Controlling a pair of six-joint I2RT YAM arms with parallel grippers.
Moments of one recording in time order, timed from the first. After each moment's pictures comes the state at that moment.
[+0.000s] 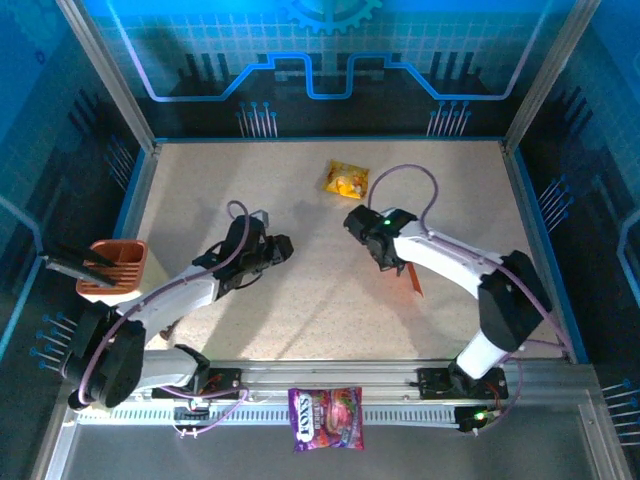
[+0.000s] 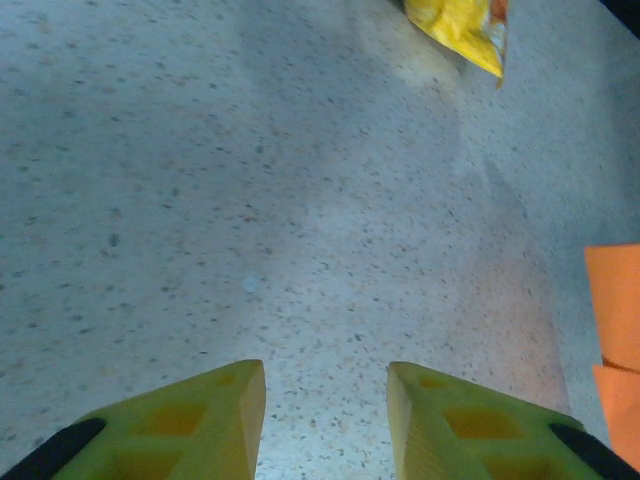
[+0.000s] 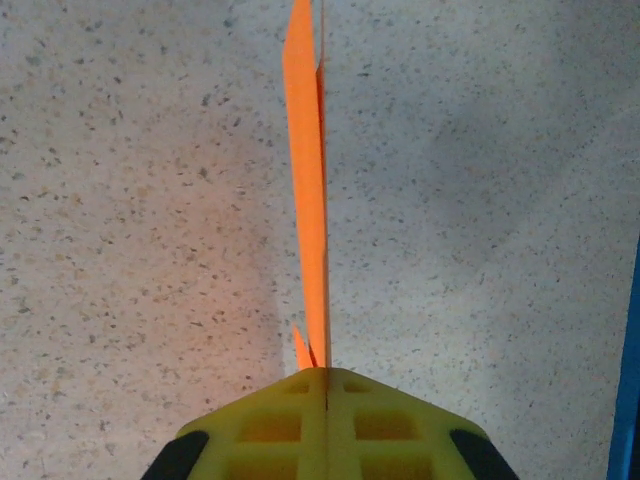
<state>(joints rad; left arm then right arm) -0.44 1.26 0.64 -0.08 0.07 -0.79 0.71 1.66 1.22 -1.08 0.62 0.49</state>
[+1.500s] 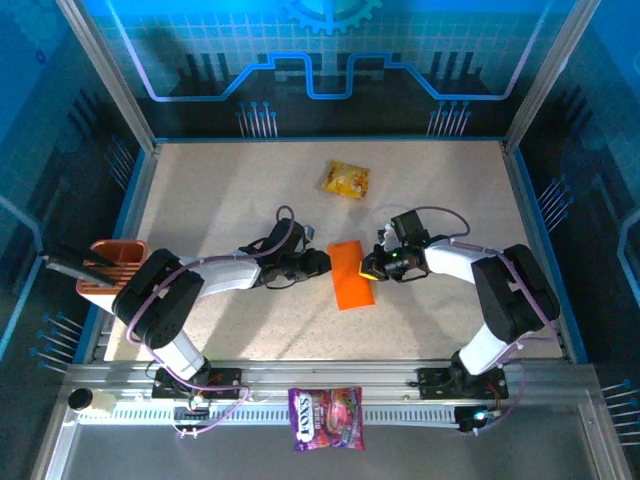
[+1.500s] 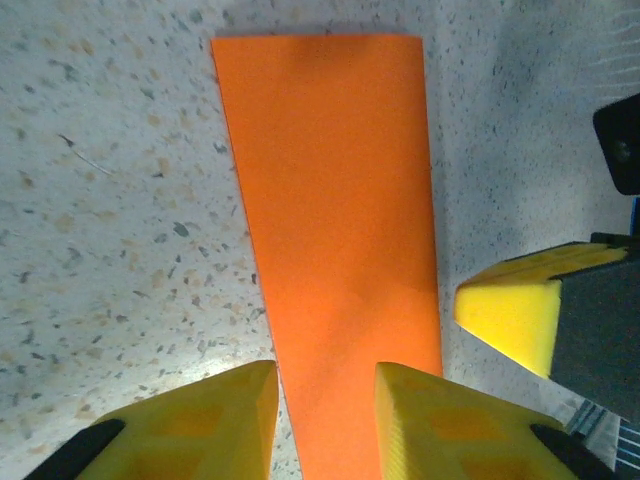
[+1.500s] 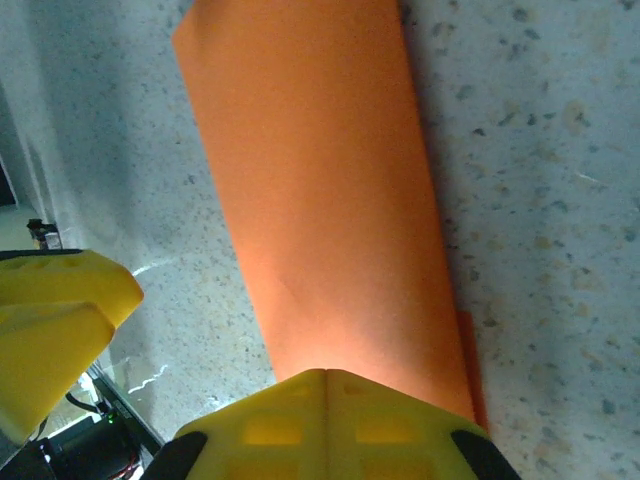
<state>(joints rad) -0.60 1.66 0.78 0.05 0.36 -0.90 0.36 1.64 0.77 -0.23 -0.61 0.70</state>
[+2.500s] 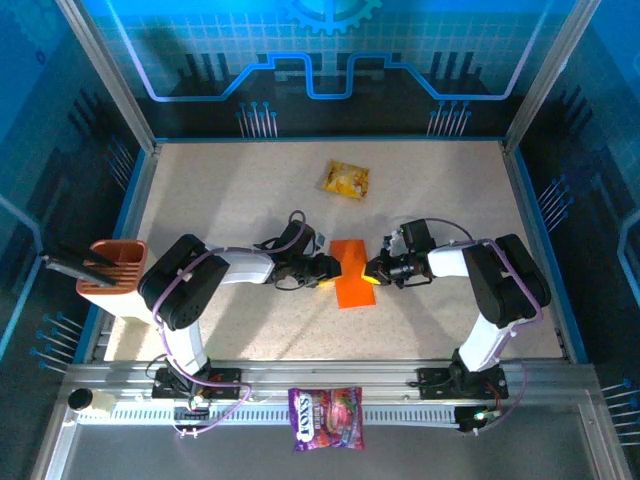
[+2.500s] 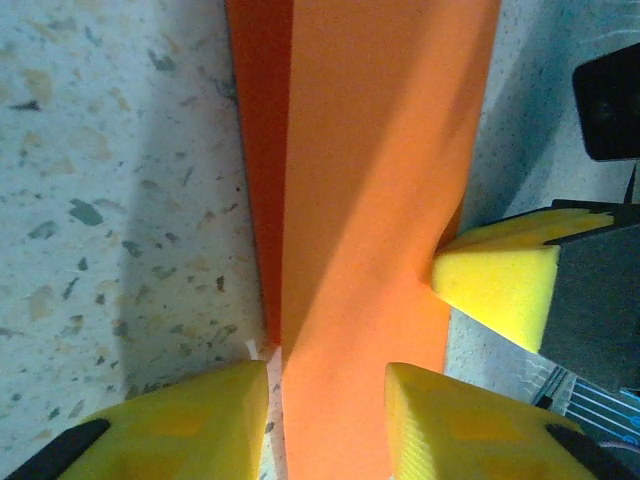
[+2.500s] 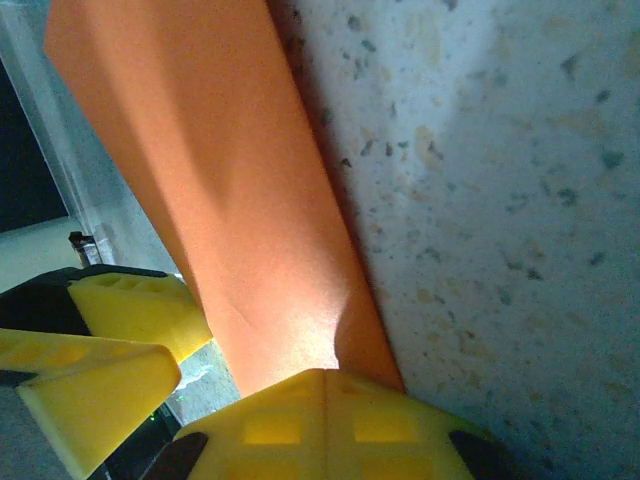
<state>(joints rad) -0.61 1.82 0.84 0.09 0.50 -0.96 0.28 1.74 0.68 -0.02 -0.74 0.75</state>
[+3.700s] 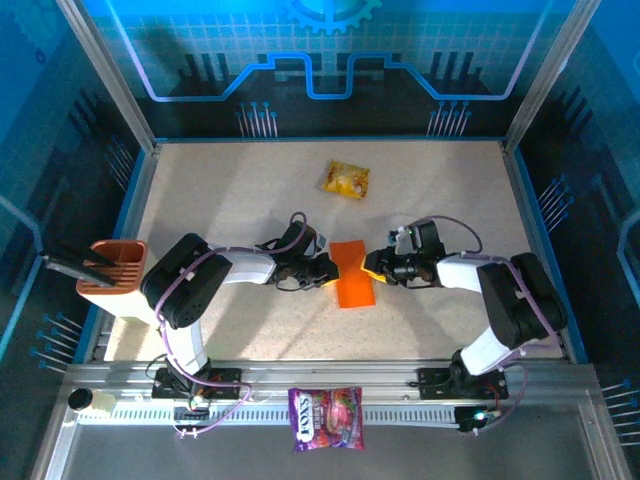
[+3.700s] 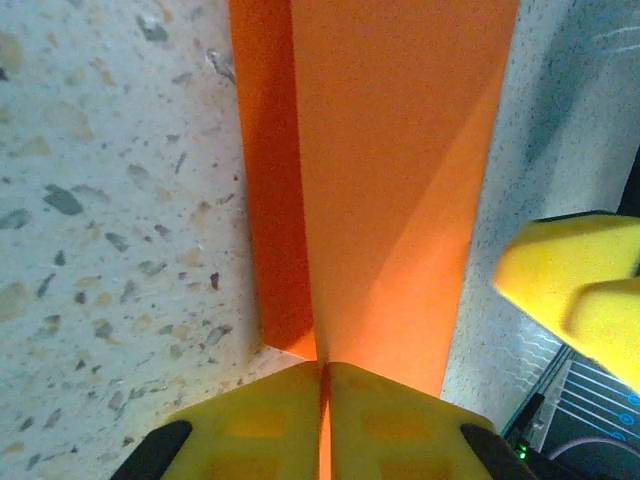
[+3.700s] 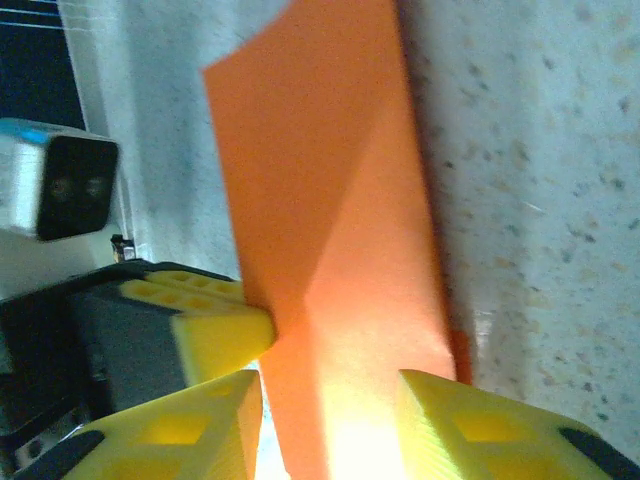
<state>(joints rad) -0.61 1.83 0.85 0.09 0.51 -0.98 0.28 1.56 0.59 0.08 -0.71 0.74</state>
